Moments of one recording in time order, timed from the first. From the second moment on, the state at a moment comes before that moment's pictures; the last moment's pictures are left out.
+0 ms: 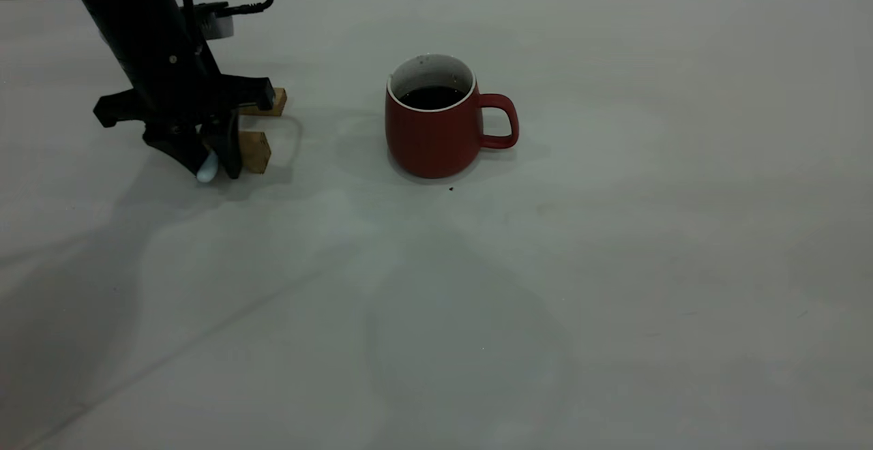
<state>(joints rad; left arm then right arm) -0.15 2.41 -1.46 -0.13 0.55 -0.09 -0.04 0.02 -0.47 -0.02 1.13 0.07</state>
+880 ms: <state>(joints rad) -0.15 2.13 -1.53 -0.74 0.93 -0.63 -0.04 0.02 -0.47 -0.02 1.13 0.07</state>
